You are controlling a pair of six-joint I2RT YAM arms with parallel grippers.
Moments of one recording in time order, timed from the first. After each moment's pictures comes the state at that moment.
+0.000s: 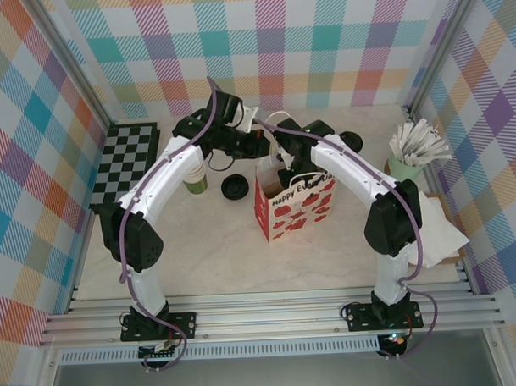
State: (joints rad) left arm -0.52 1.86 1.91 -0.87 0.51 -0.36; right arm 0.60 1.92 1.81 -1.35 -0.06 0.26
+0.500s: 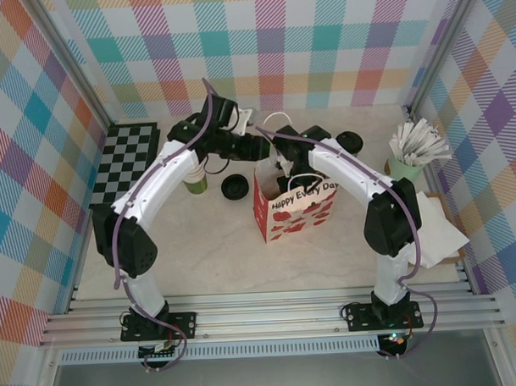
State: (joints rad) left arm -0.51 1.75 1.77 -0.83 0.39 -0.28; right arm 0.61 1.92 1.76 -1.35 -0.13 0.27
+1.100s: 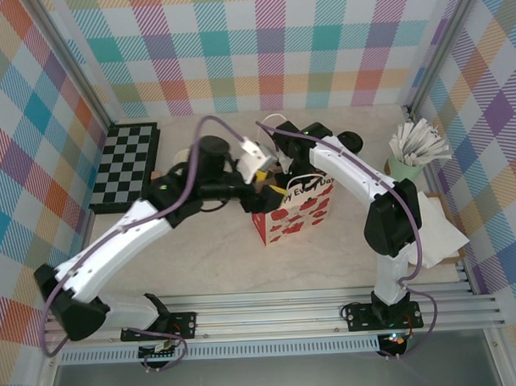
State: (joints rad) left arm -0.81 1.34 1.37 -0.52 0.39 0.03; right arm 0.61 1.92 1.79 -1.36 -0.18 0.30
